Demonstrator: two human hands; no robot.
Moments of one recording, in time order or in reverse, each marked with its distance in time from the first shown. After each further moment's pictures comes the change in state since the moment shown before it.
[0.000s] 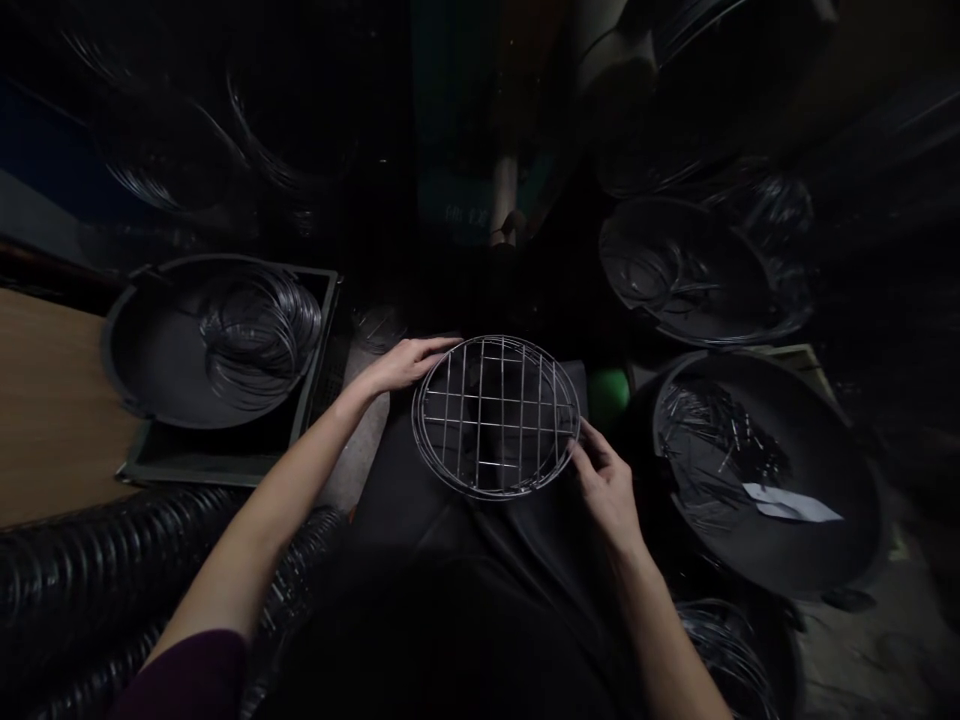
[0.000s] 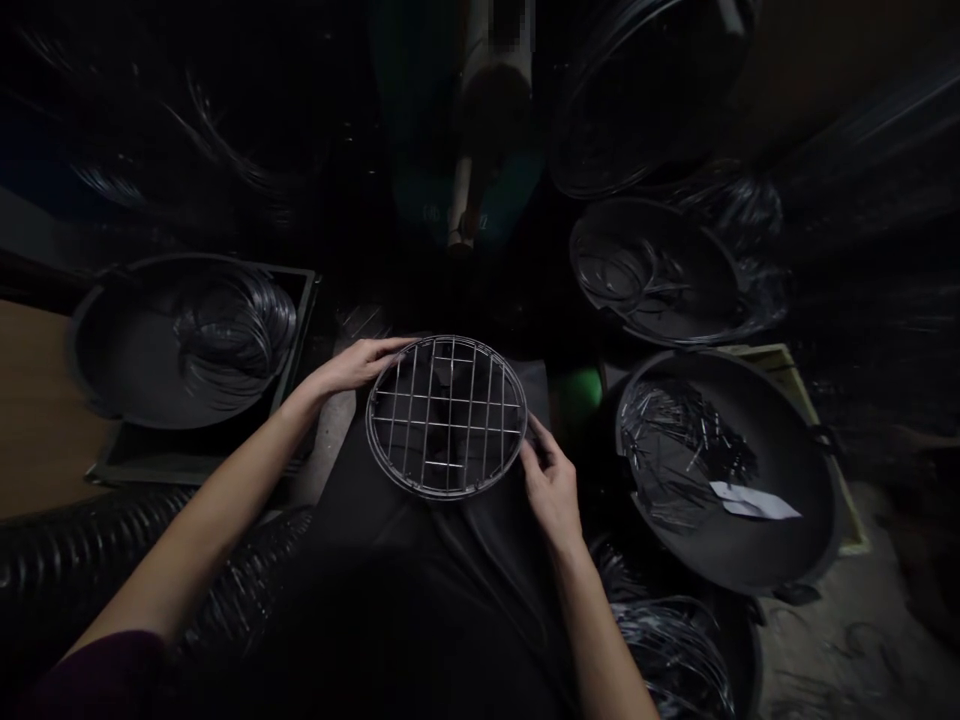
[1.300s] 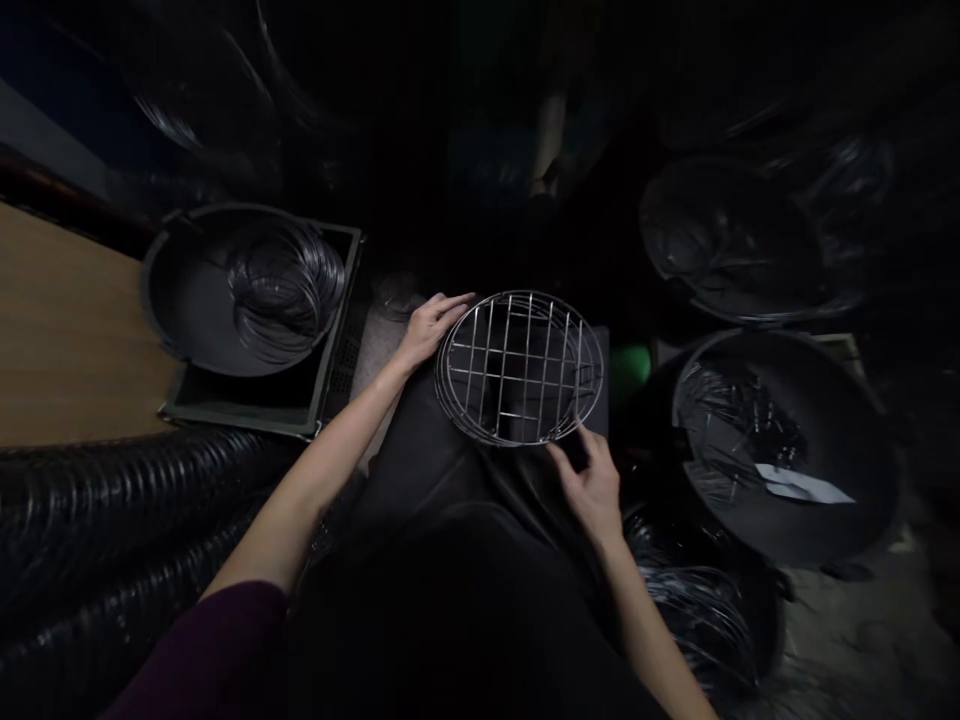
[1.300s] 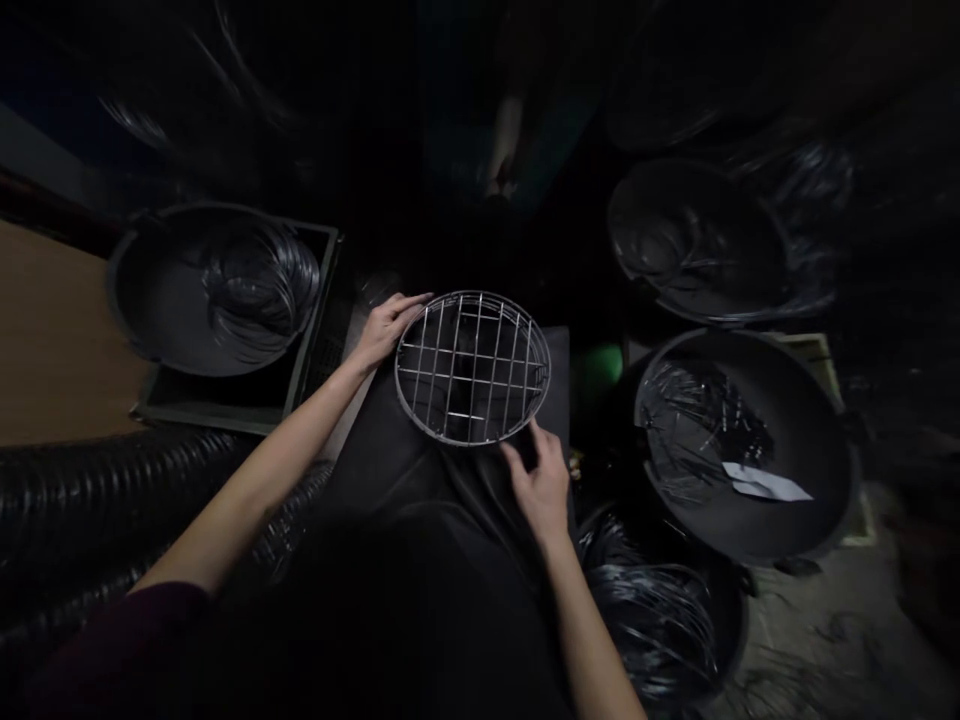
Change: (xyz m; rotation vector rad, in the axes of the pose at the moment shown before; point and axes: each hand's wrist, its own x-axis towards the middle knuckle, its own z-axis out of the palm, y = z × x) left_hand -0.018 -0.012 0.039 -0.209 0.516 -0.036; right_hand -0.053 0.025 0.012 -0.443 0.035 -0.228
